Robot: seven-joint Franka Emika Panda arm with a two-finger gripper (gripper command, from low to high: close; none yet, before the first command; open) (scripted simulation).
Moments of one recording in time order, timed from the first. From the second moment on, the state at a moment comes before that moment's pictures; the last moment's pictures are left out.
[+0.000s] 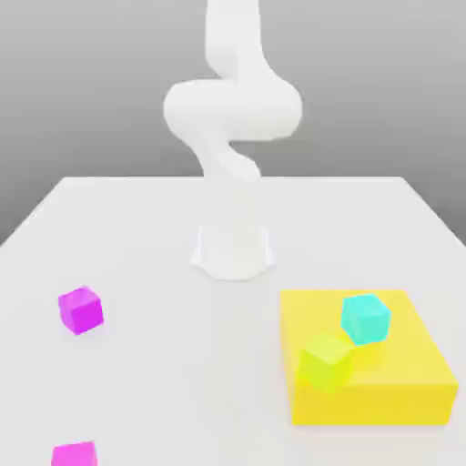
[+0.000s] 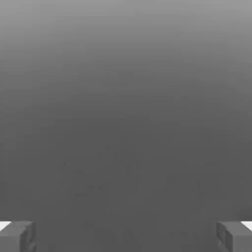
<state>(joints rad) -0.06 -0.71 0.03 -2.29 -0.03 2.32 0.89</state>
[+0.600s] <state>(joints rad) -0.35 -0.05 0.12 -2.24 -0.23 2.47 1.57</state>
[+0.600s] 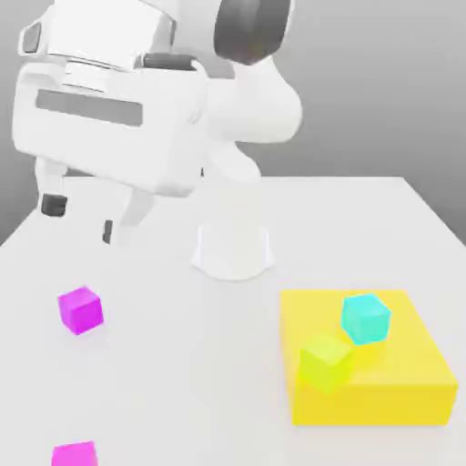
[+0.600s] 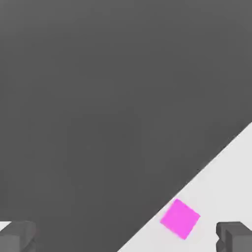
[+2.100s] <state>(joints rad) -0.08 -0.10 0.35 -2.55 0.05 2.44 1.70</state>
